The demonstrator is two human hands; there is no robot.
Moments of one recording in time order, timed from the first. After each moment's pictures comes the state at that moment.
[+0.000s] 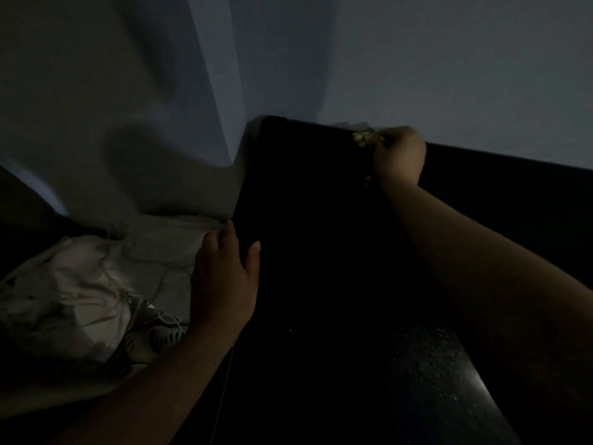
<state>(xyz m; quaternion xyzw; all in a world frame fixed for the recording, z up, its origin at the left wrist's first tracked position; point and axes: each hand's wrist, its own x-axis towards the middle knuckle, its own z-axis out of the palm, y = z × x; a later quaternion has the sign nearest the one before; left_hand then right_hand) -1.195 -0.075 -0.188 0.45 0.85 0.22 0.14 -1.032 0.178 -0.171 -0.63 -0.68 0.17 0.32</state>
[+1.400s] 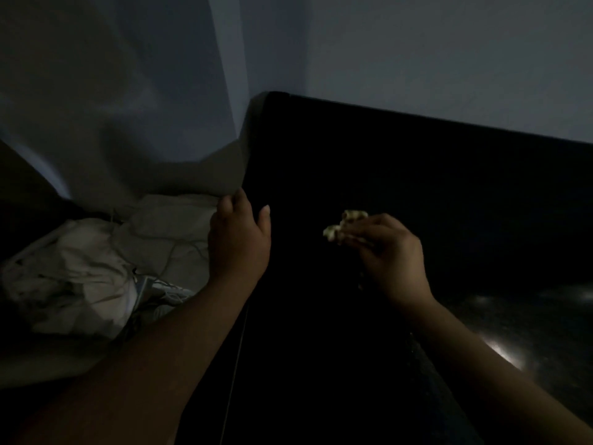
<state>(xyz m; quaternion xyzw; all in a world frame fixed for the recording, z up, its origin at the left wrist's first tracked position) -1.196 -0.075 -0.188 0.47 0.84 0.22 0.13 -0.979 -0.035 -0.169 -0.46 -0.75 0.36 0.31</state>
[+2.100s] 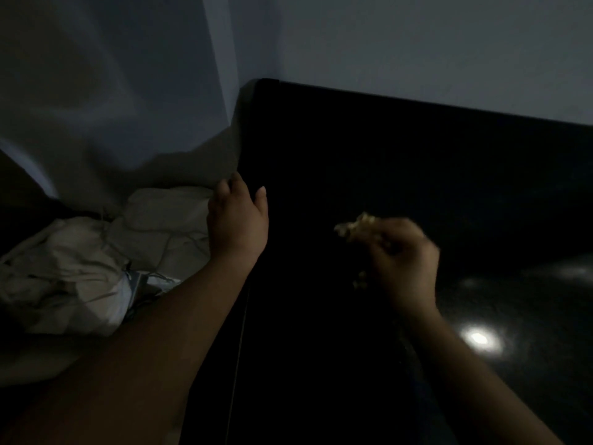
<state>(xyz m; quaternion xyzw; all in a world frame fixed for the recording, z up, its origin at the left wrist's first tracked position) -1.197 -0.073 -0.195 0.49 0.84 0.23 0.10 -0.968 -0.083 -0.160 -0.55 -0.68 0.32 0.36</state>
